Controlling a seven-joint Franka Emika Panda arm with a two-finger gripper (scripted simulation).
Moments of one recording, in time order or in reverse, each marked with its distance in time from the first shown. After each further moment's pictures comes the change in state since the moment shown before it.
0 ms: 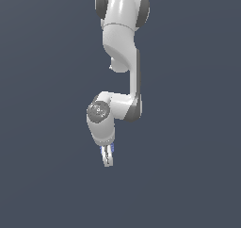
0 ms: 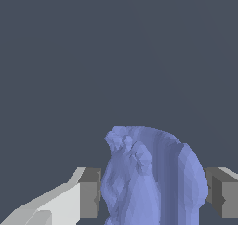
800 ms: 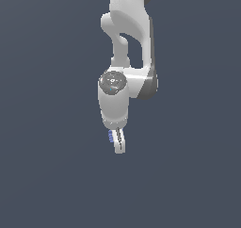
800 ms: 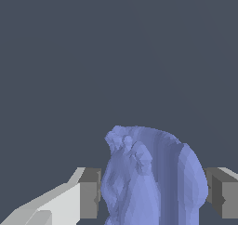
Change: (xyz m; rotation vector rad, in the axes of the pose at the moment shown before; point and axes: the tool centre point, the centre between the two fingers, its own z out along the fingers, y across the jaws) arm -0.049 0.011 -0.093 0.000 -0.001 0.000
